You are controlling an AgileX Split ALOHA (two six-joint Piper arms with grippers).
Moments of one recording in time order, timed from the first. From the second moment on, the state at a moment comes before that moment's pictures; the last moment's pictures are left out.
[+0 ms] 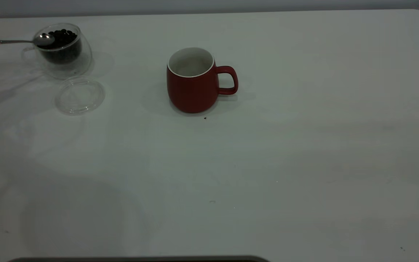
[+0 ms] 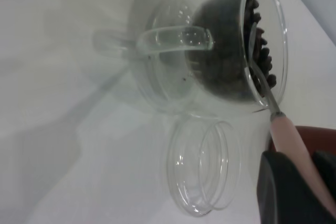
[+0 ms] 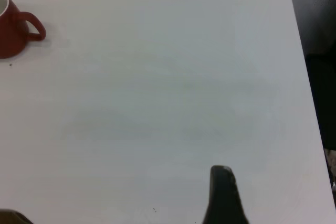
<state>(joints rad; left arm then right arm) 0.57 2.47 -1.52 -1.26 1.00 1.12 0.05 0.03 -0.47 0.00 1.12 0.00</state>
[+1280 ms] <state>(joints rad) 0.52 2.48 -1.52 -1.27 0.96 0.95 0.05 0.03 -0.47 0.00 1.12 0.00</state>
